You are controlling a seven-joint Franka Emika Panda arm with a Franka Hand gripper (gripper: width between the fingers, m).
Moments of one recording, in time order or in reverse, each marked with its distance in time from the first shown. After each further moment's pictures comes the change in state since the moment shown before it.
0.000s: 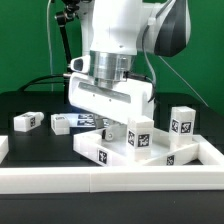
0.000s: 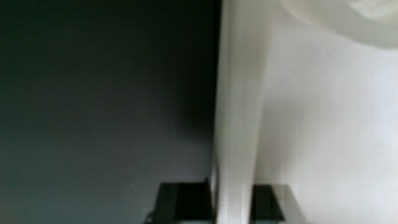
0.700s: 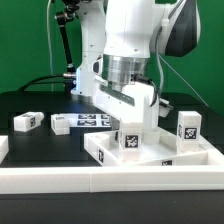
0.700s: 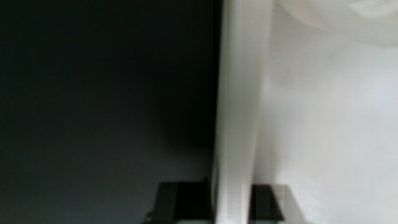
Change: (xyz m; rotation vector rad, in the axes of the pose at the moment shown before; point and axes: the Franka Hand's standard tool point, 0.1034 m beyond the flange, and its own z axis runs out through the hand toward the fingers) arm -0.025 -0.016 0.003 -0.008 -0.041 0.321
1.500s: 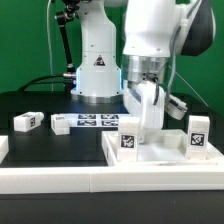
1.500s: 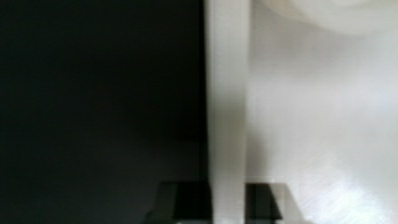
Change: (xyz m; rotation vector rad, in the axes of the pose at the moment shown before) arm -0.022 -0.019 -0.004 0.029 -0.006 0.297
